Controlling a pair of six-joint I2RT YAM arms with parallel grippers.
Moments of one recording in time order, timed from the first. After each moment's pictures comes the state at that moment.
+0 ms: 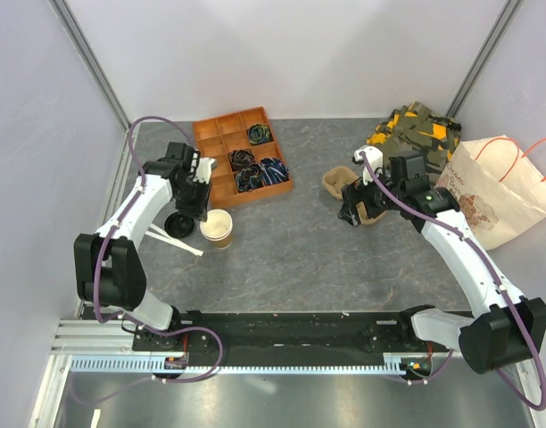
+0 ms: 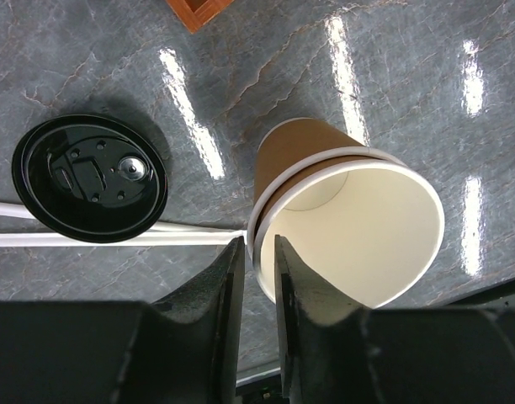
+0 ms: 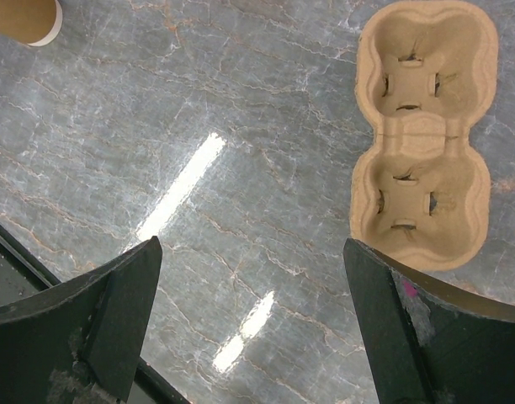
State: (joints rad) left arm -0.16 1.55 1.24 -0.91 0.16 0.12; right arm 0.26 1.19 1.08 -0.65 -0.41 -0.18
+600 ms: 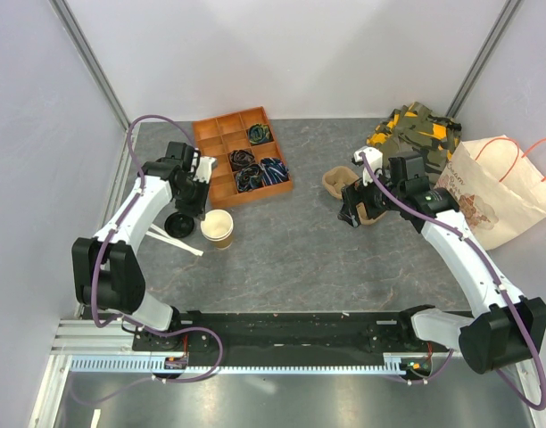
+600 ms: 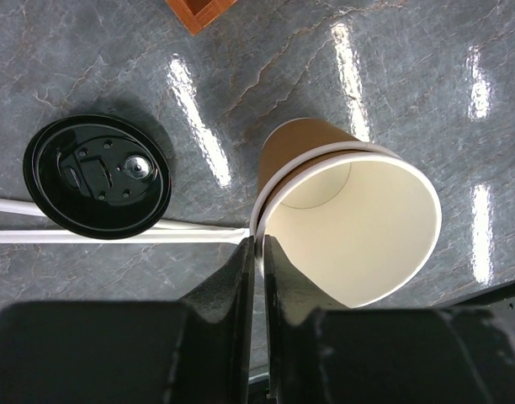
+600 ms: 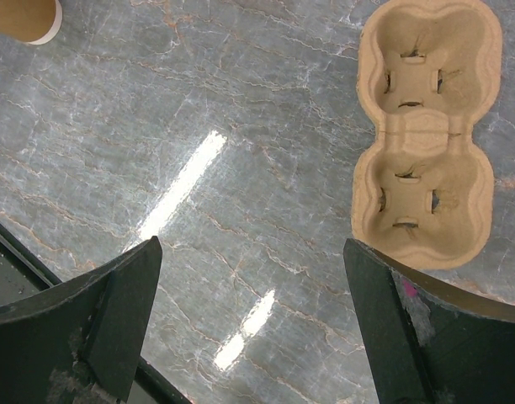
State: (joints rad) left arm -0.17 1.53 1.24 -0.91 0.14 0.12; right arm 0.26 1.19 1.07 -0.65 -0.41 -0.18
